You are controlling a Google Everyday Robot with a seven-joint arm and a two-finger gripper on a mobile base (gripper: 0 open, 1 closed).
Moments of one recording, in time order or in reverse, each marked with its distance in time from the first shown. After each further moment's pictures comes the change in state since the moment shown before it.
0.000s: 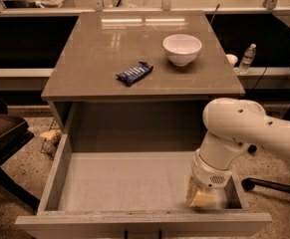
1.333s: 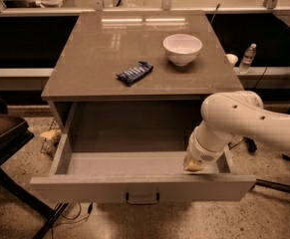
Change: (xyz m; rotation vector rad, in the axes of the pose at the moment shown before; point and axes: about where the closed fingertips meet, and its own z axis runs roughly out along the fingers) arm 0.006 -0.112 -0.026 0.365 0.005 0.096
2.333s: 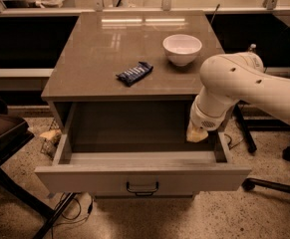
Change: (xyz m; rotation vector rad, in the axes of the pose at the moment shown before) arm -0.005 -0.070 -0.055 0.062 0.055 0.012
